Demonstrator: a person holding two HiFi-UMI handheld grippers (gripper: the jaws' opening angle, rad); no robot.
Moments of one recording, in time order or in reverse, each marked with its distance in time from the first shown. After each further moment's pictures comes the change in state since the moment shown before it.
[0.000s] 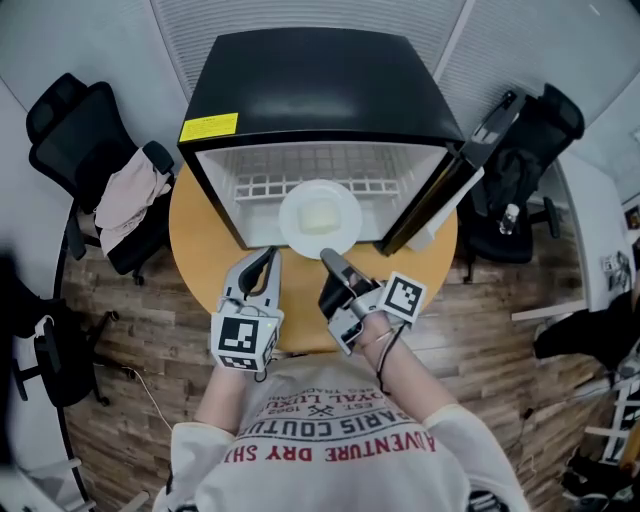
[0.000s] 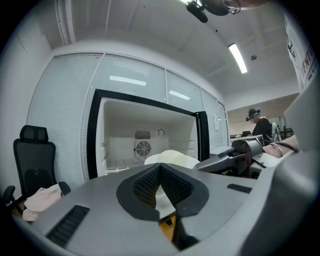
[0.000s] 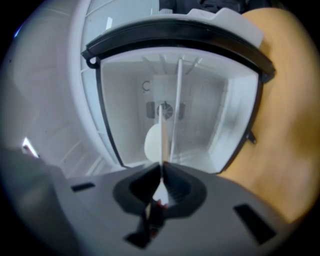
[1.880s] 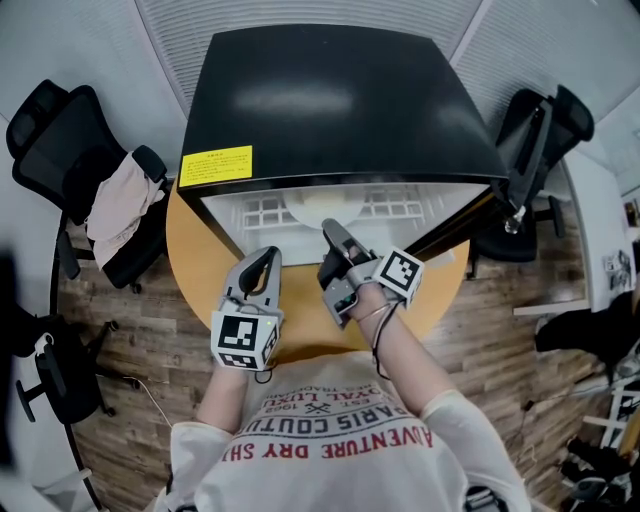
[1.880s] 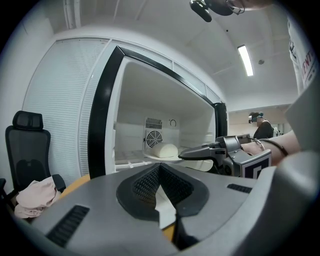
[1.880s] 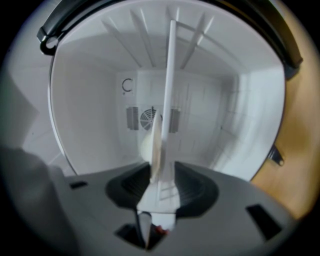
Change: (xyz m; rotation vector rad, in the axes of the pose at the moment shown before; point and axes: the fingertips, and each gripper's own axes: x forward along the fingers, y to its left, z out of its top) left arm 0.054 0.060 -0.034 -0.065 0.058 -0.041; right arm 0.096 -0.032 0.063 0.032 -0.133 -0.082
